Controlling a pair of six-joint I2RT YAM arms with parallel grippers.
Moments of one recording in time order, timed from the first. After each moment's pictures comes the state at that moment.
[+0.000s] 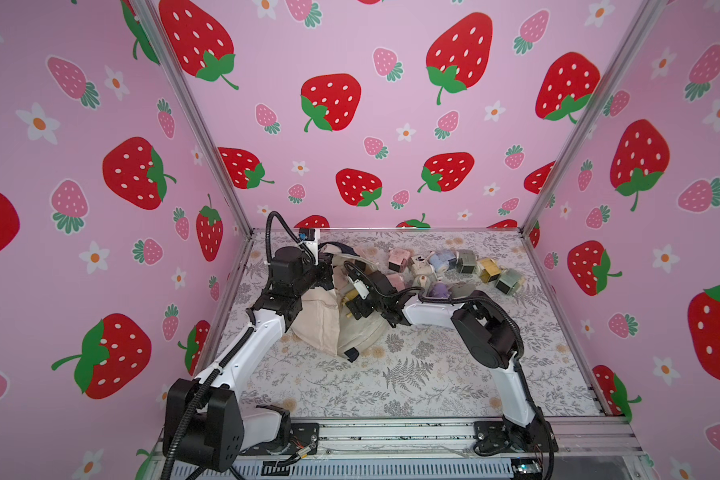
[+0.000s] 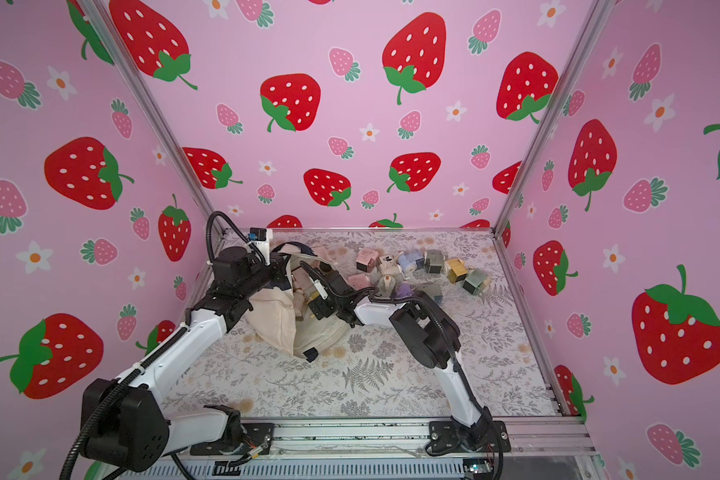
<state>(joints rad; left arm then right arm) -0.20 1.28 0.92 0.08 0.23 -0.15 0.93 2.18 1.42 0.11 0.03 -0.02</state>
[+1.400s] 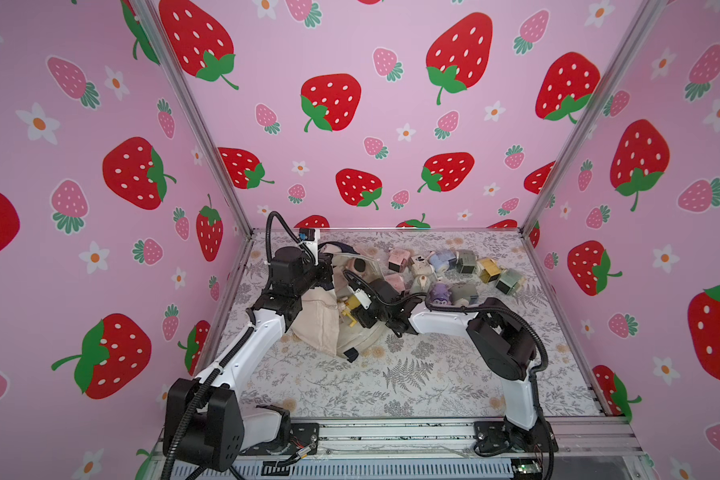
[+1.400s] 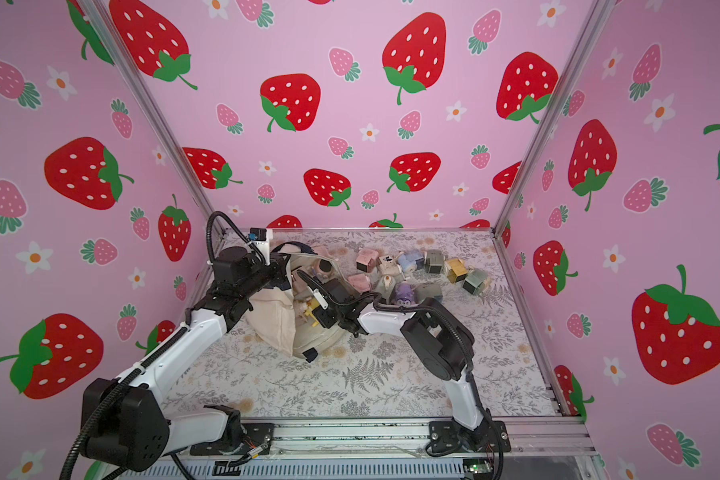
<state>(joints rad) -0.20 1.28 0.92 0.08 0.23 -0.15 1.00 2.01 1.28 0.05 0.04 -0.01</state>
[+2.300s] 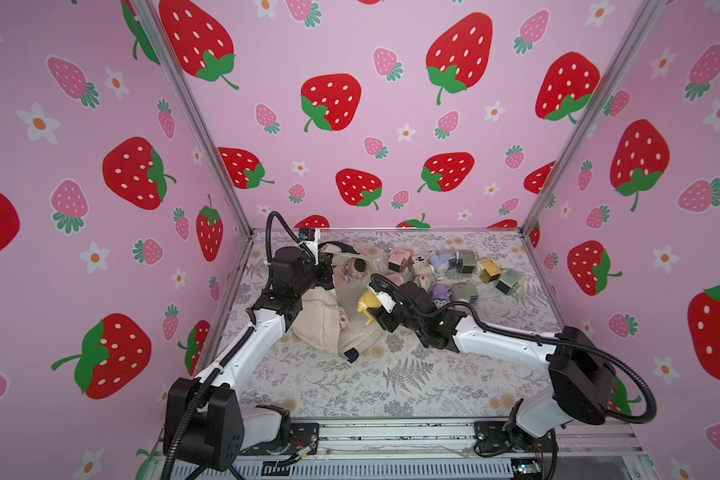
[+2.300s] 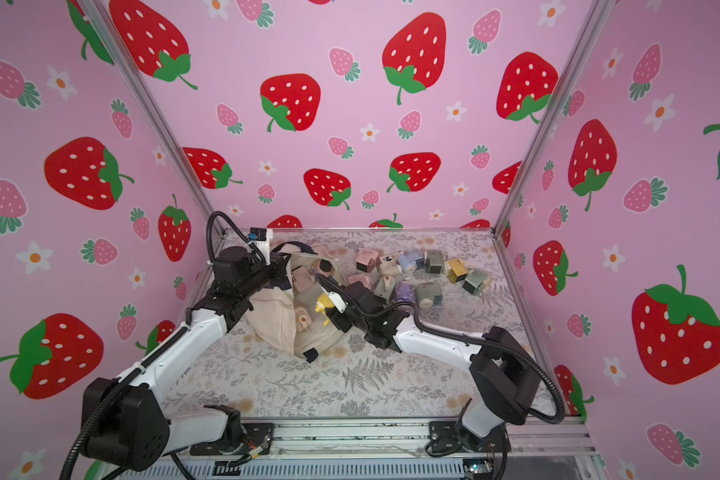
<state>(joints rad) -0.20 1.28 0.92 0.08 0.23 -0.15 1.03 1.54 1.00 0.04 0.16 -0.10</state>
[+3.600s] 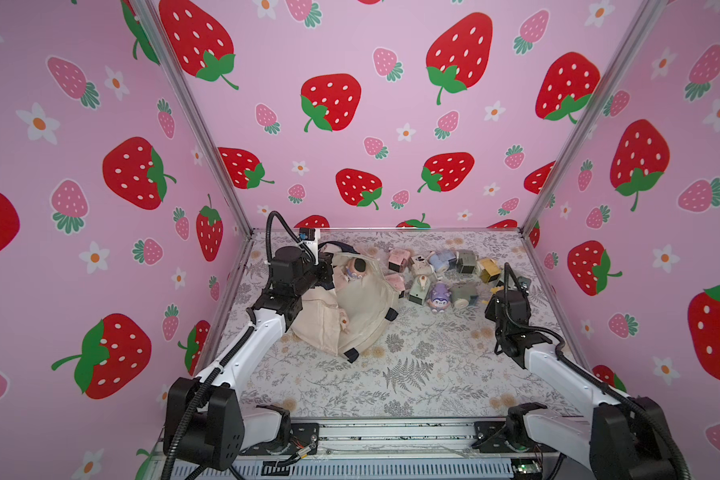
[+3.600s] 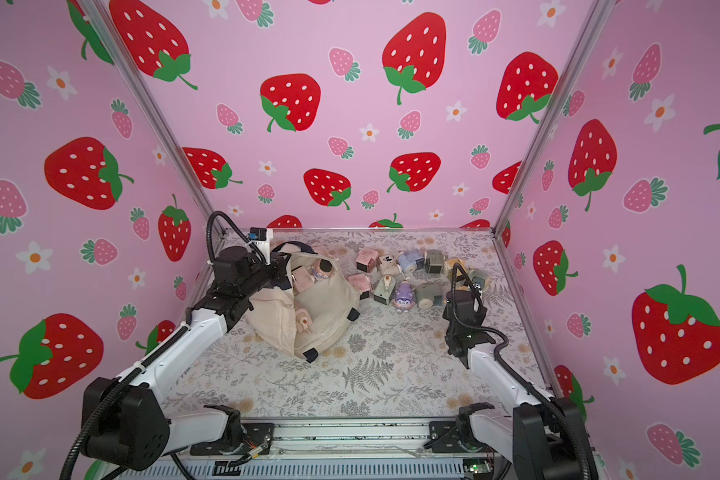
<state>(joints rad) -0.20 1.28 0.92 0.08 0.23 -0.15 0.28 1.16 0.50 0.04 0.56 0.38</state>
